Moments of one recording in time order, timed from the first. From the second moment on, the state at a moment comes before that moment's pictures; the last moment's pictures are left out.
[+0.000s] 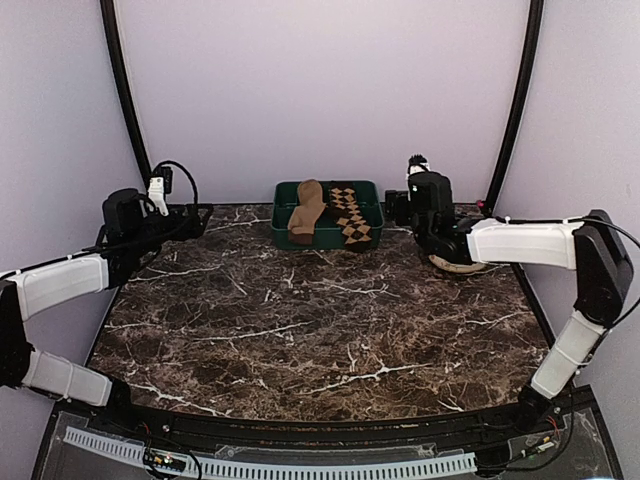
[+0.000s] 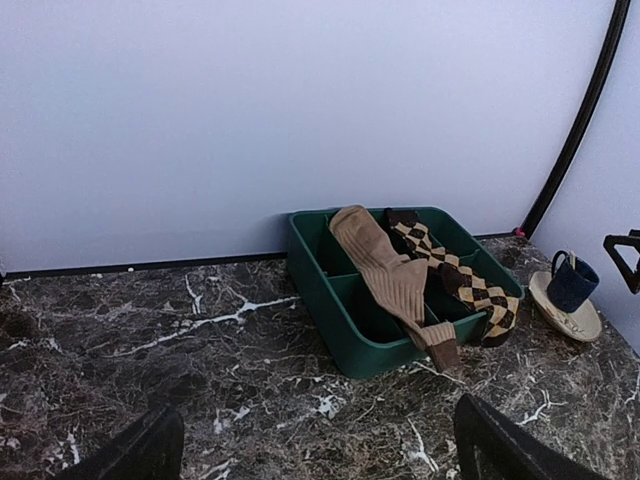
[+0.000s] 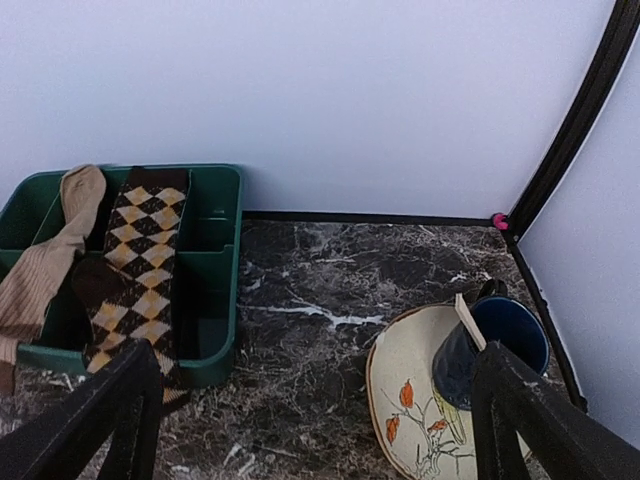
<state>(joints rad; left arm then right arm) -0.18 1.24 0.72 0.34 0.23 -0.19 0.65 1.65 1.09 0.28 0.70 0.09</state>
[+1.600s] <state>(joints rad) -0.42 1.61 1.16 -0.10 0.11 -0.21 0.55 2.11 1.60 -0.22 0.03 0.52</state>
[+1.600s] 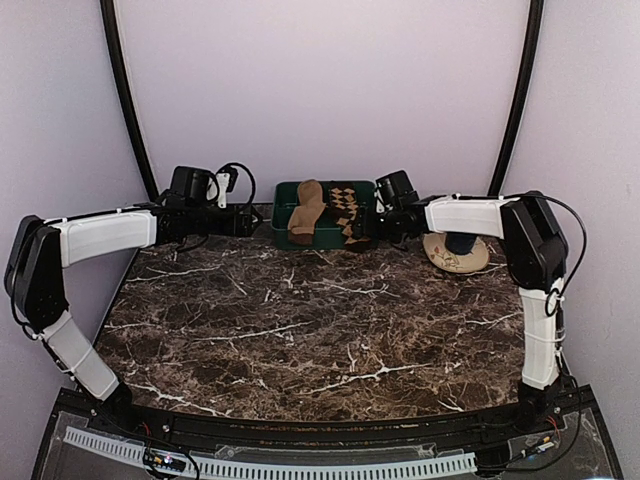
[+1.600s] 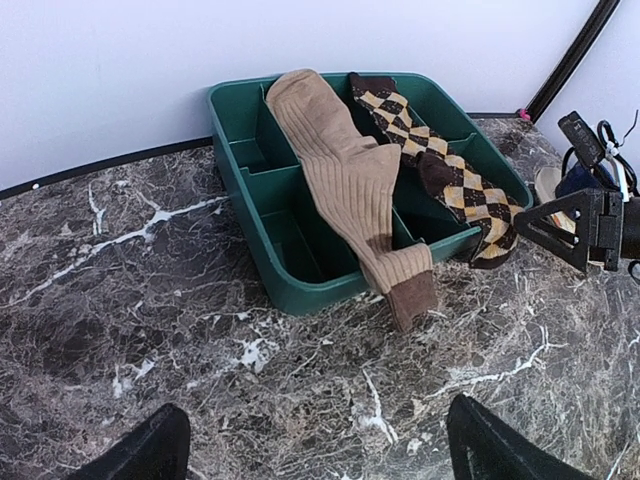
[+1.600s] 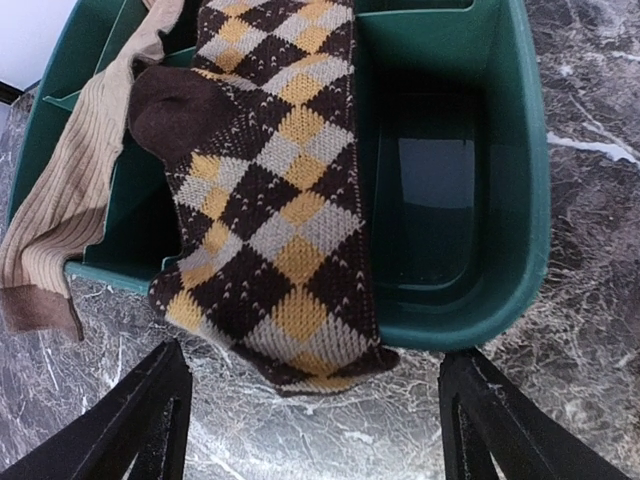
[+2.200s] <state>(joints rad) -0.42 1.63 1.16 -0.10 0.09 -0.21 0.53 2.20 1.61 -0.18 -0.08 0.52</state>
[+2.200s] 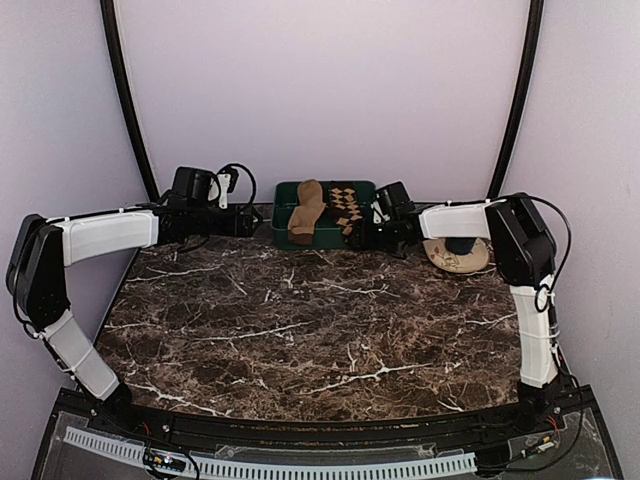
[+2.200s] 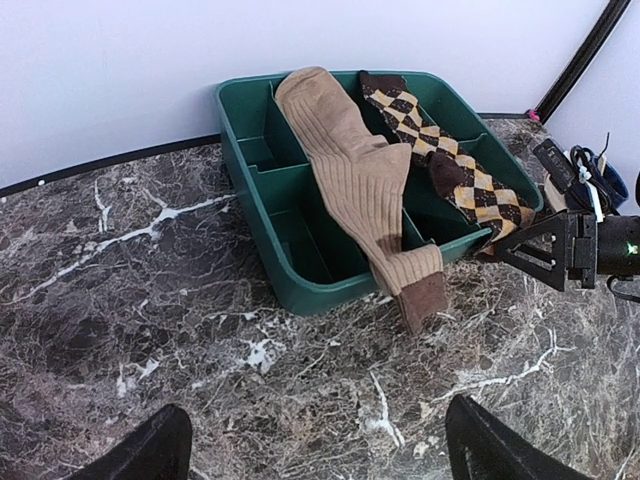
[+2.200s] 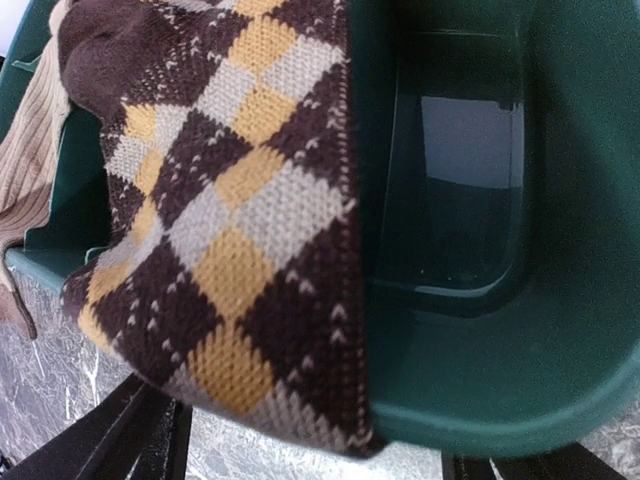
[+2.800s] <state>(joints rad) -0.42 1.63 1.16 -0.09 0.08 -0.21 0.52 2.21 1.57 -0.08 -0.19 0.53</state>
